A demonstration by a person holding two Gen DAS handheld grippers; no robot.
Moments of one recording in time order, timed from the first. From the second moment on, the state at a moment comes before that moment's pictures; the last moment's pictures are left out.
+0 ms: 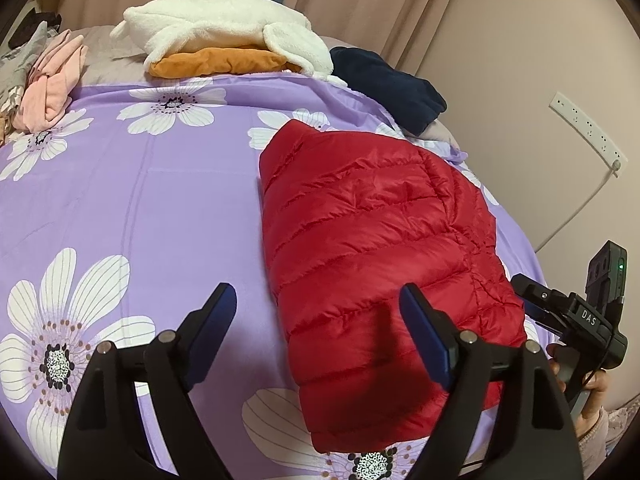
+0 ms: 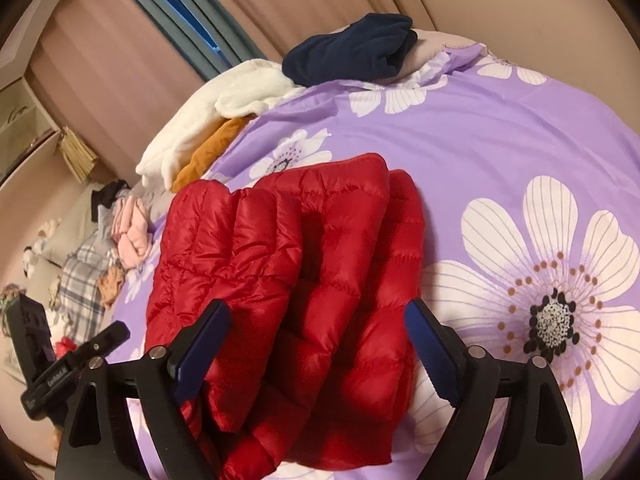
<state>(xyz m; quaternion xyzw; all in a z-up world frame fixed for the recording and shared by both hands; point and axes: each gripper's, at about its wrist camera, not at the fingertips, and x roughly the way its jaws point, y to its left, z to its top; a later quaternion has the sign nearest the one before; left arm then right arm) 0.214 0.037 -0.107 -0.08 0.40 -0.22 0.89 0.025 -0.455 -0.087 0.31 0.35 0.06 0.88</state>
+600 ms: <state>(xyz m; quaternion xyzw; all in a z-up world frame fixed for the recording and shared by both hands) 0.242 0.039 -0.134 -0.14 0.46 -0.24 0.85 0.033 -0.461 -0.101 0.33 0.37 0.07 0.86</state>
